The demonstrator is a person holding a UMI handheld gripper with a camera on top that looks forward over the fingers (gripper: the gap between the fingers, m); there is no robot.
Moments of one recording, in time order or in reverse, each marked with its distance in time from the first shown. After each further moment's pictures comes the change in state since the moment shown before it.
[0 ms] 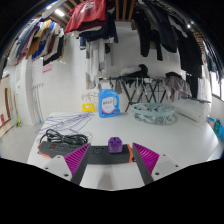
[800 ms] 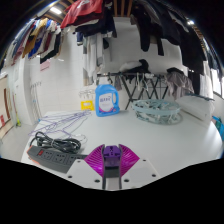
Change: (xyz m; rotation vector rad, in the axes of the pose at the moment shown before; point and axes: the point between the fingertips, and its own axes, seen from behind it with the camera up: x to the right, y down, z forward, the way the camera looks) arm 0.012 0.001 0.064 -0.032 -0.003 0.009
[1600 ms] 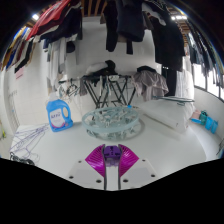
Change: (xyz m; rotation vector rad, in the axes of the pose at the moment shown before) arm 0.207 -0.073 0.008 -0.012 0.260 0.087
